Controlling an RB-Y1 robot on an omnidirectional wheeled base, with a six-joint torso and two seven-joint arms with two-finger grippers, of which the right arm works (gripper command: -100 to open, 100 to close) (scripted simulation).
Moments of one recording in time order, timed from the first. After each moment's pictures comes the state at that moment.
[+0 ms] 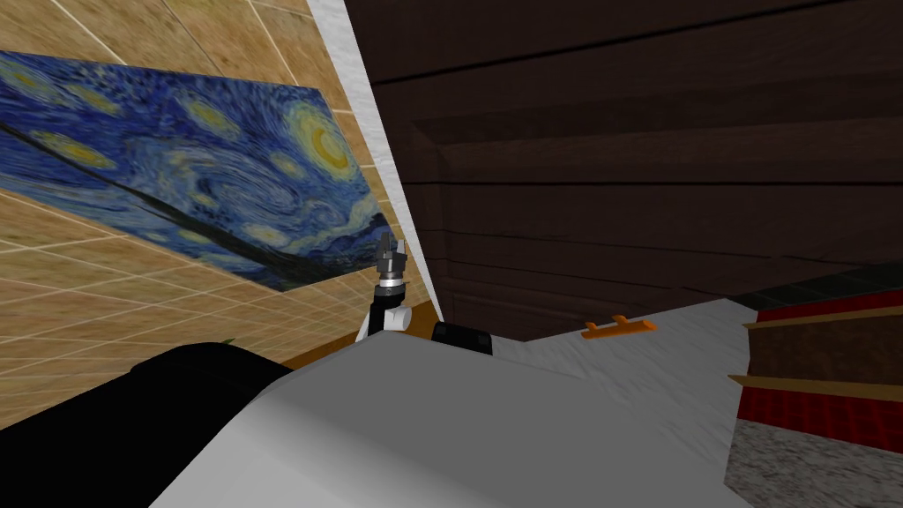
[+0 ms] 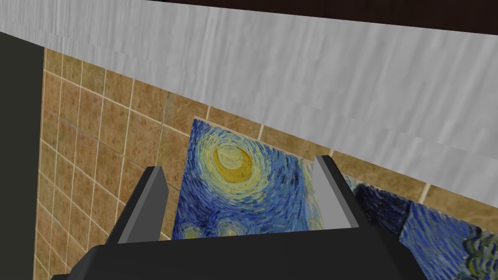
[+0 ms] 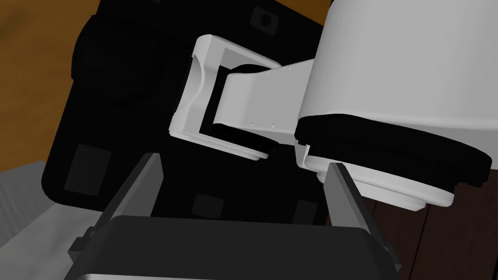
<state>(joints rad) 0.57 -0.16 0.28 -0.54 1.19 -0.71 -0.99</state>
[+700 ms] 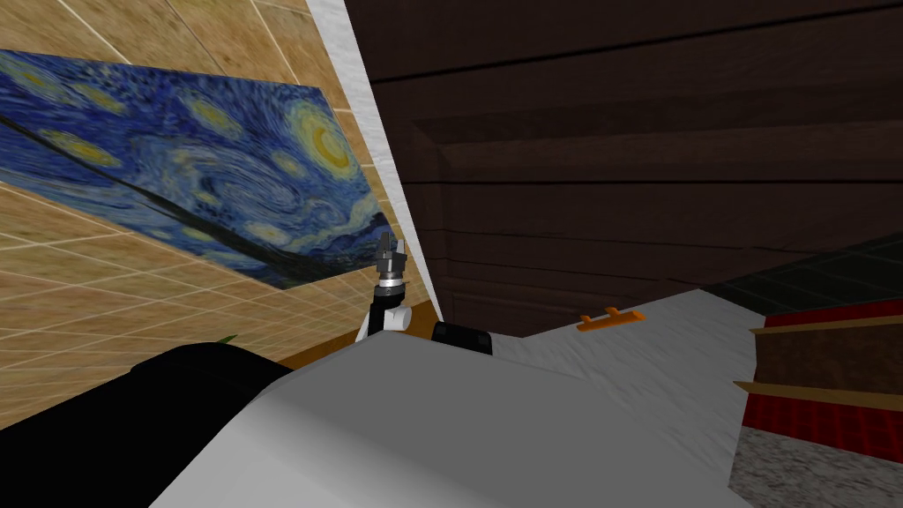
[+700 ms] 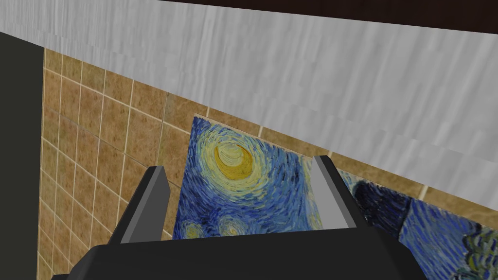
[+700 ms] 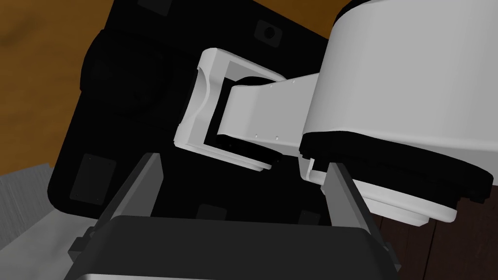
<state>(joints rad) 0.56 -0.15 0.29 -0.51 1.20 -0.73 -0.99</state>
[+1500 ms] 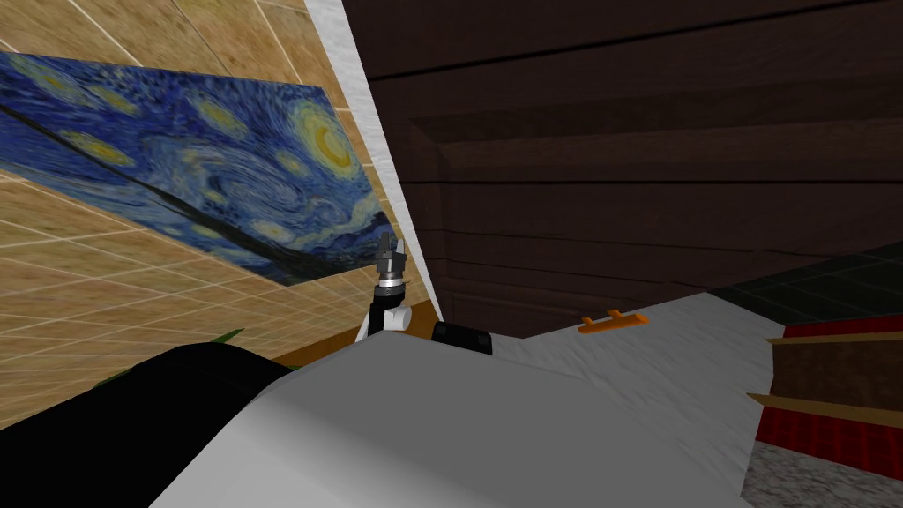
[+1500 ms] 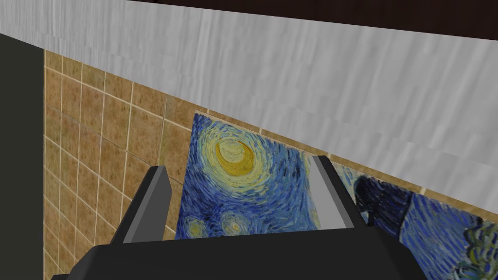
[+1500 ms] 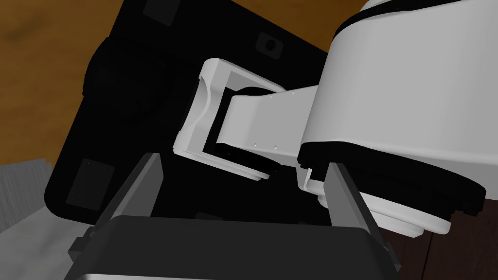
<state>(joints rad) 0.55 -0.17 0.33 -0.52 1.21 -0.74 -1.01</state>
